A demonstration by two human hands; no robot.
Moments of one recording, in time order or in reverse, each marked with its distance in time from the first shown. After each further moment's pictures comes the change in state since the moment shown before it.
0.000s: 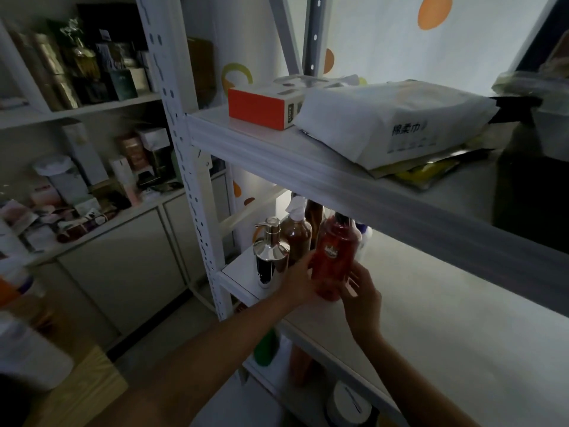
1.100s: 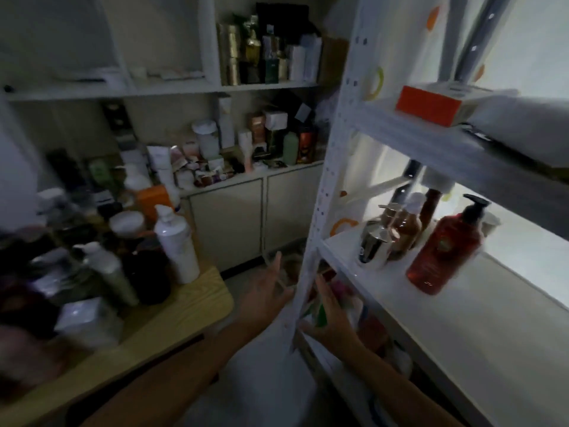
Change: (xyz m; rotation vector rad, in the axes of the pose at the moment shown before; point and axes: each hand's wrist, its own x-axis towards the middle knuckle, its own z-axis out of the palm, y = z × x) left_hand -0.219 -0.105 -0.123 0.461 0.553 -0.100; right_hand -0.145 -0.076 0.115 -0.105 -0.889 -0.133
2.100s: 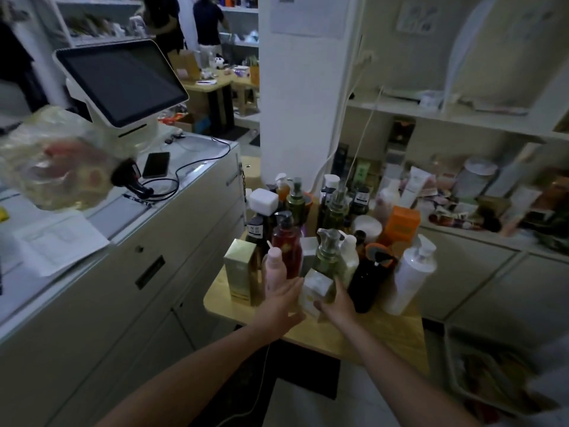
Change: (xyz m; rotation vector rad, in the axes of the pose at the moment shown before) left_hand -0.203 -0.201 -0.214 0.200 0.355 -0.512; right_hand 0.105 -0.210 0.331 -0.067 -0.593 -0.010
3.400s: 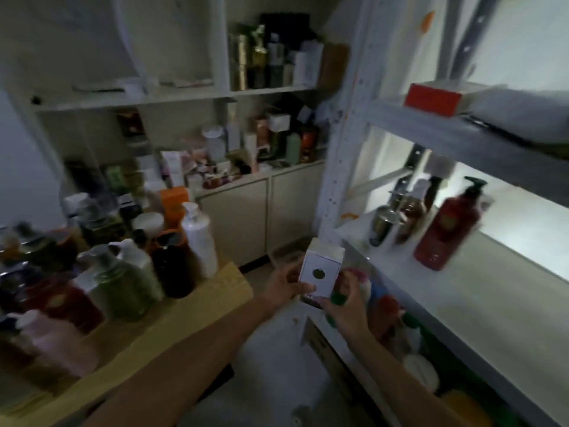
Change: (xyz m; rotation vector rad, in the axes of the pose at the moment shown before) left_hand -0.017 0.279 0.130 -0.796 -0.842 0.188; right_hand -0.271 0.166 -0.150 0.575 0.944 0.004
